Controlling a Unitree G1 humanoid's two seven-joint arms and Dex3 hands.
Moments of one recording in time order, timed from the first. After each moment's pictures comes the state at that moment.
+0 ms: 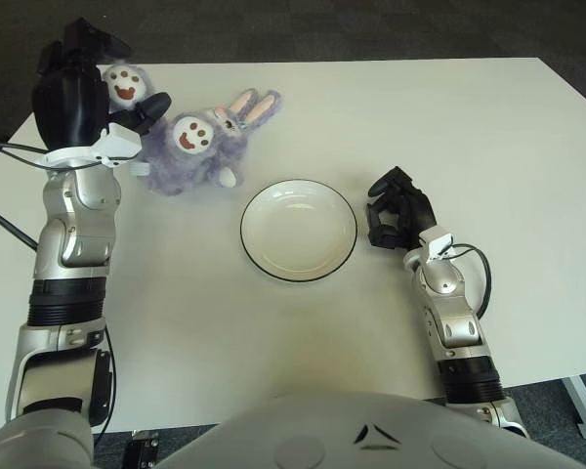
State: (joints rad) left arm -0.34 0.55 0.16 -0.04 0.59 -0.05 0.29; right arm 0.00 -0.02 0.09 -0.05 -0.11 -0.06 -0.02
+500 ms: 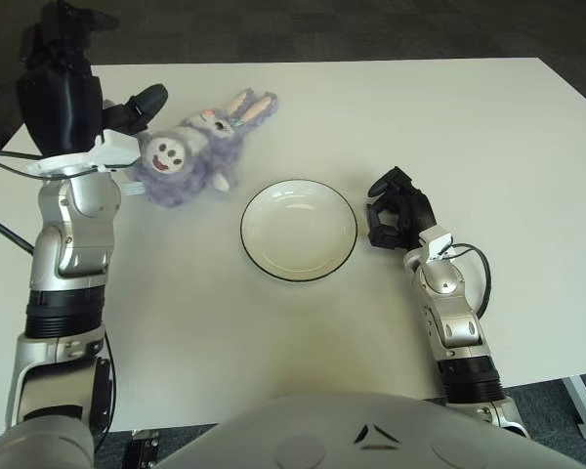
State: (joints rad) left arm -0.30 0.53 0.18 -0.16 0.60 -0.09 0.35; right arm 0.00 -0.03 0.09 -0.05 -0.11 -0.06 -0.01
